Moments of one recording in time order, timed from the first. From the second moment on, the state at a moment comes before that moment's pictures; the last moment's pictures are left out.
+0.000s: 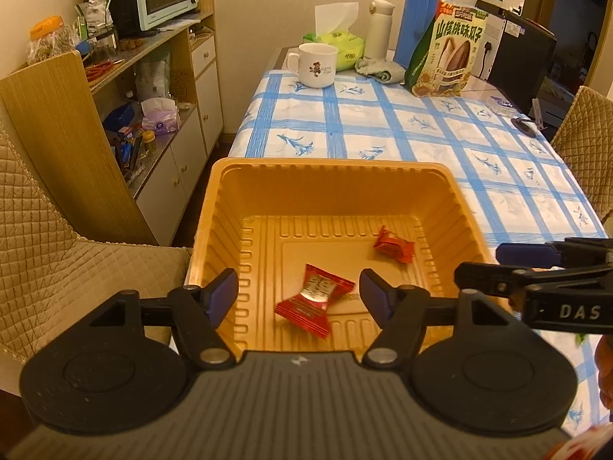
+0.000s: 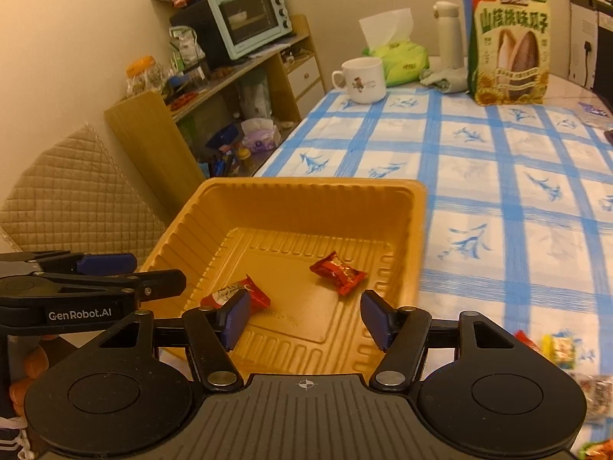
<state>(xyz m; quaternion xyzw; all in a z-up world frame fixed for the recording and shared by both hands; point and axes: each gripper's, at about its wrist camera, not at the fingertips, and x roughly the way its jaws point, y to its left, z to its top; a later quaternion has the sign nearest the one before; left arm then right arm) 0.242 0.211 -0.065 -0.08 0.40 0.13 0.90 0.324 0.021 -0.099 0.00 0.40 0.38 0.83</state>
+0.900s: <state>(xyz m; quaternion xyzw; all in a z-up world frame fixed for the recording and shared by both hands) 0.184 0.015 -0.059 -0.08 0.41 0.10 0.90 0.267 -0.196 -0.079 0.02 0.40 0.37 0.84</state>
